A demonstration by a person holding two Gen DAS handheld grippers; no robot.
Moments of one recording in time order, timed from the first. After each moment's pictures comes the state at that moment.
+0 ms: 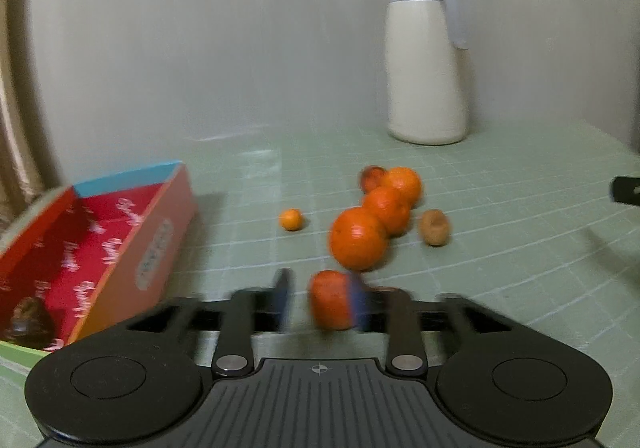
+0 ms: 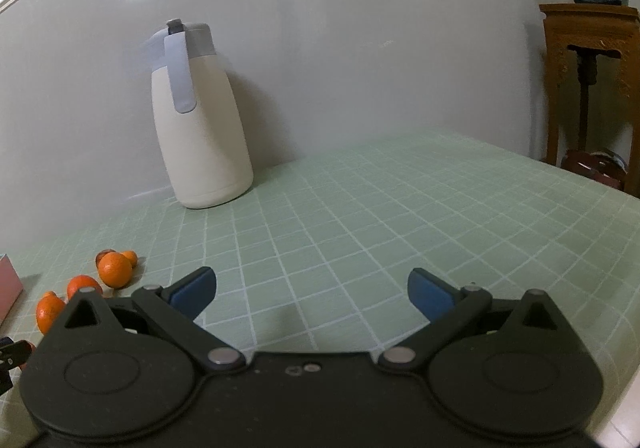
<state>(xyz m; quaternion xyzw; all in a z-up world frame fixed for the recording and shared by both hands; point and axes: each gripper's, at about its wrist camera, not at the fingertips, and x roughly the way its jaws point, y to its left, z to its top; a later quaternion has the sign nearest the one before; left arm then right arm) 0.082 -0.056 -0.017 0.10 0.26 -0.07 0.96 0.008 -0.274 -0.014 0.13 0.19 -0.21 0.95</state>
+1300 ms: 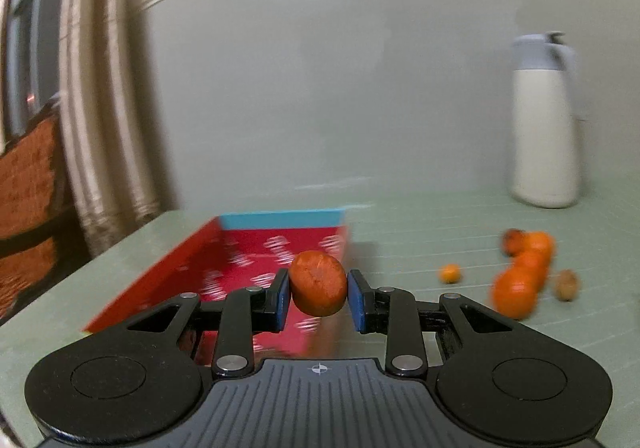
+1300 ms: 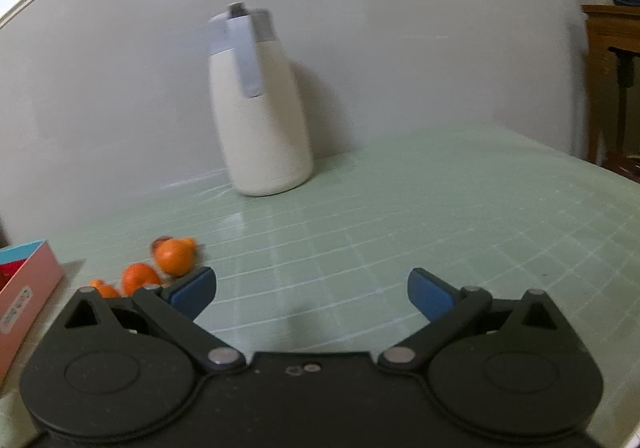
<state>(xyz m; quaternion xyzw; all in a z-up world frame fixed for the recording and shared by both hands) 0.073 0.025 0.011 0.07 0.18 0.08 0.98 0.030 -0.232 -0.014 0.12 0.20 -0.15 0.96</state>
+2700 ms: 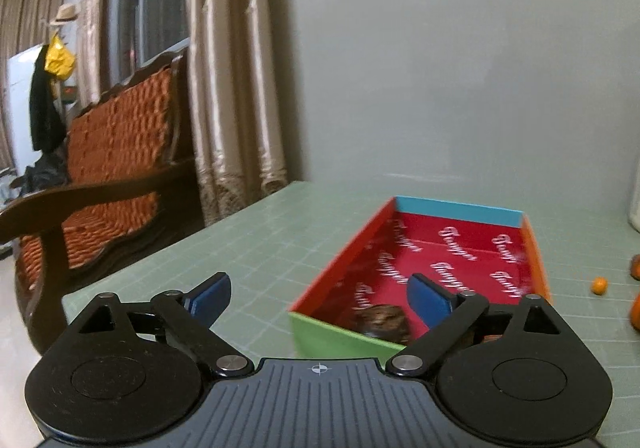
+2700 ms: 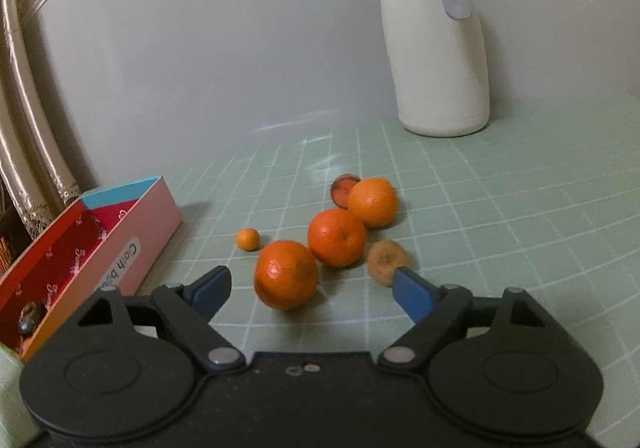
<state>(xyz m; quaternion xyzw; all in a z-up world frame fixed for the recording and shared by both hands) 0.050 0.144 0.018 0.01 0.18 0.21 0.96 0.109 -0.133 -0.027 0.13 0.27 0.00 0.95</state>
